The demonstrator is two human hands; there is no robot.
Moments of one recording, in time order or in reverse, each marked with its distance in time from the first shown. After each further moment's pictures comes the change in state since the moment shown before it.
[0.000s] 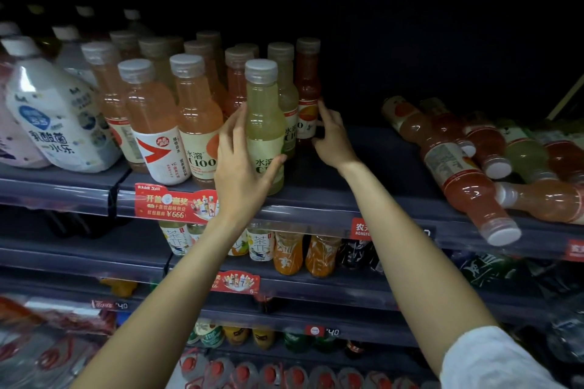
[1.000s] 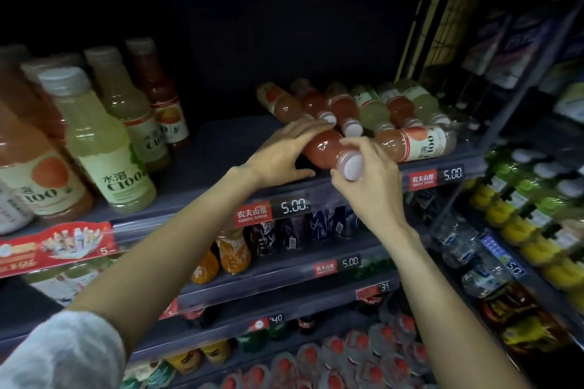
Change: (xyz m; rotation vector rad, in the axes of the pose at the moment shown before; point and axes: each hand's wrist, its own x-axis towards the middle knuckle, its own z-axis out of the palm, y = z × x) left_hand 0.004 0.159 0.149 -0.203 -0.851 0.715; right_hand -0.209 0.038 -0.168 -0.404 0.577 0.064
